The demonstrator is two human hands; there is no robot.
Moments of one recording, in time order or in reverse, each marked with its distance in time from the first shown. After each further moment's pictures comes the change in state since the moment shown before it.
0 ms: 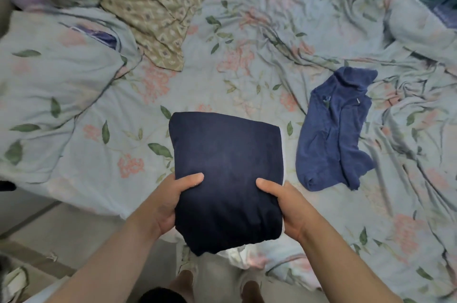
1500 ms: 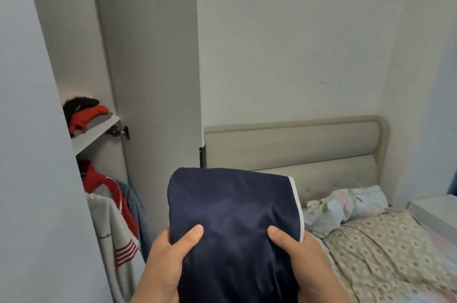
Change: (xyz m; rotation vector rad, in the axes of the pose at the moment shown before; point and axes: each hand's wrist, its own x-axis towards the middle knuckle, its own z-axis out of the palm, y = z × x) left_hand -0.482 0.094 -0.024 -0.478 0.860 1.192; right_hand -0.320 -0.102 0.357 -0.442 -0.862 -0.651
